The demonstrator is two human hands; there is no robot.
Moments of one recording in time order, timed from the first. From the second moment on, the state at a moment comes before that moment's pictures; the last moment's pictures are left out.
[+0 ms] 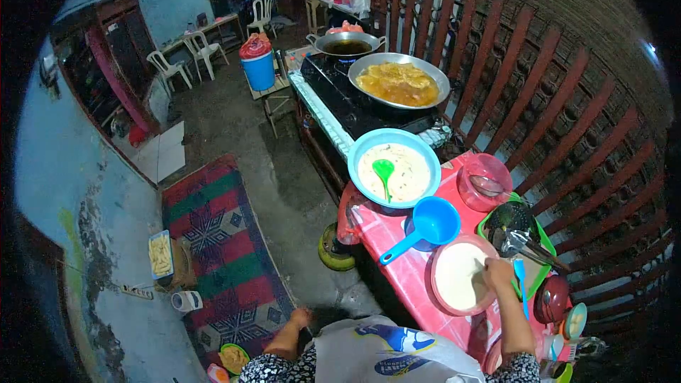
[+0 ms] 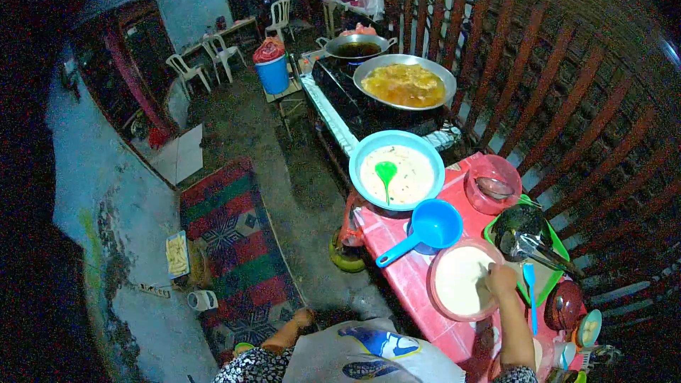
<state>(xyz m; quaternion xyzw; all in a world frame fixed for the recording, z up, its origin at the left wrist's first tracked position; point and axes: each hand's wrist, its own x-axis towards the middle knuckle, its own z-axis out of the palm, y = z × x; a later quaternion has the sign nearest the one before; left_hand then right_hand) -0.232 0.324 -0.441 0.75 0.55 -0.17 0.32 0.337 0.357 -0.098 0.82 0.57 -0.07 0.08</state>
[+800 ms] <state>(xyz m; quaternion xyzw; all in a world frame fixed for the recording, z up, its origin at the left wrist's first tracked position) -0.222 0.341 -0.441 0.83 0.50 -0.10 0.23 0.305 0.350 -0.078 0.72 0.69 -0.03 0.05</state>
